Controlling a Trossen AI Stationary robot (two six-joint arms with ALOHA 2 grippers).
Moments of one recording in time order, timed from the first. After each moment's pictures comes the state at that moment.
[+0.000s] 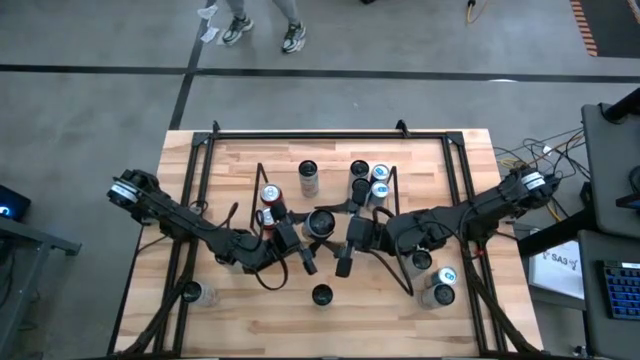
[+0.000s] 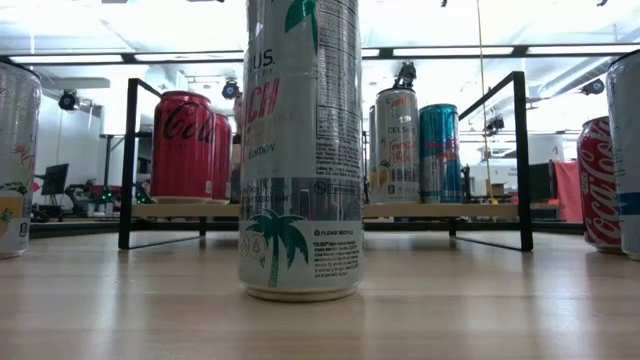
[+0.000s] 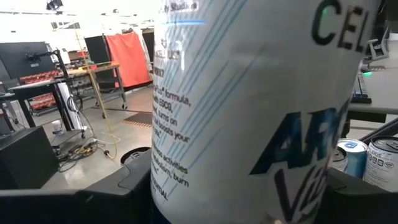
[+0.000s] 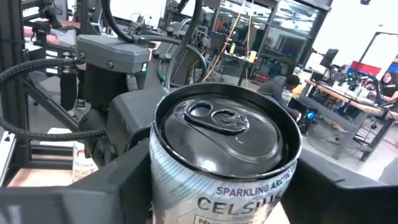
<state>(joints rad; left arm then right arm) -0.44 1.57 0.97 0.68 -0.96 0.15 0.37 1.57 1.38 0.18 0.59 -0.22</state>
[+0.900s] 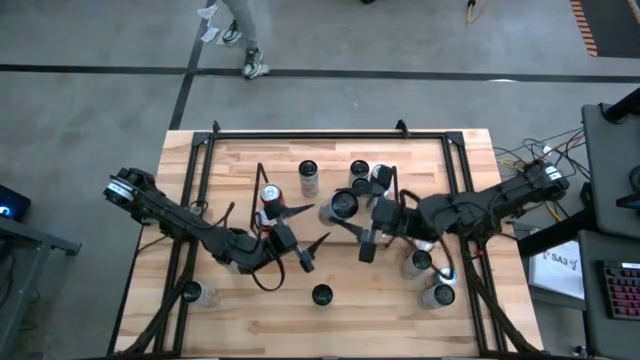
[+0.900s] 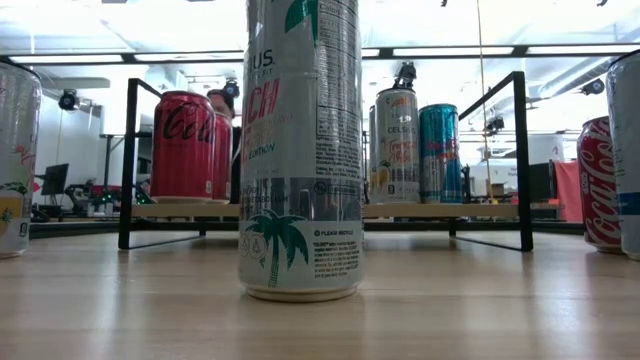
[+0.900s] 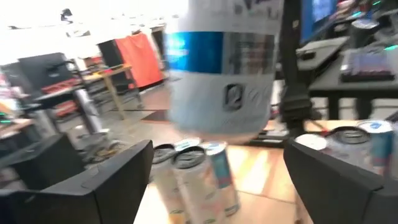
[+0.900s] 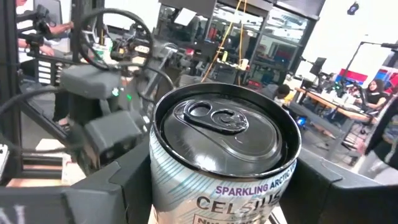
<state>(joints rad) -0.47 1.53 0.97 0.59 -1.03 0.23 0.37 1.40 1.39 0.05 0.61 -0.25</state>
